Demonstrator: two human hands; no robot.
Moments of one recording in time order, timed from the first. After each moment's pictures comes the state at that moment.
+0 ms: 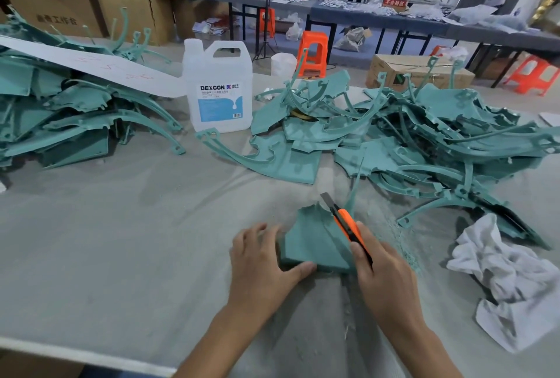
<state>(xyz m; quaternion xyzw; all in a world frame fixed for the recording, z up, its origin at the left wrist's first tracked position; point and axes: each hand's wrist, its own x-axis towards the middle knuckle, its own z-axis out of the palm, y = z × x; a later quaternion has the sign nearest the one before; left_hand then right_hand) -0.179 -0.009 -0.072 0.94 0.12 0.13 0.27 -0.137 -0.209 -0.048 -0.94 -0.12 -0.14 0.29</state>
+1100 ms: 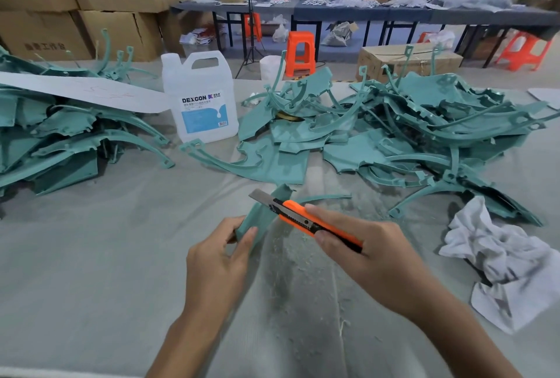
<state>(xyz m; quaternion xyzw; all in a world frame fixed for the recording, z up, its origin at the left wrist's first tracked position) -0.199 0.026 -0.035 0.83 0.11 0.30 0.45 -0.146 -0.209 0.038 -0.87 -0.32 0.00 0.38</state>
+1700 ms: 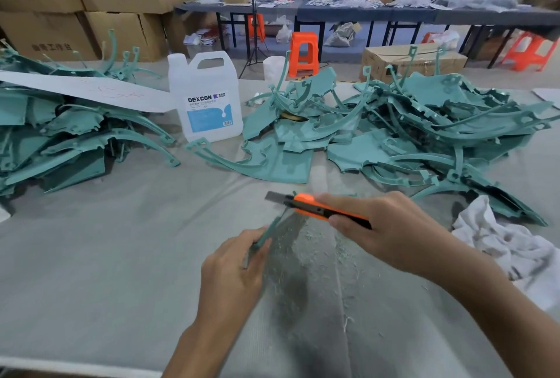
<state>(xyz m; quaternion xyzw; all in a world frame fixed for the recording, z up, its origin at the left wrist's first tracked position) -0.213 0.011 -0.037 0.86 0.08 0.30 0.40 -0.112 -0.218 0.066 -0.90 -0.39 -0.01 0.20</state>
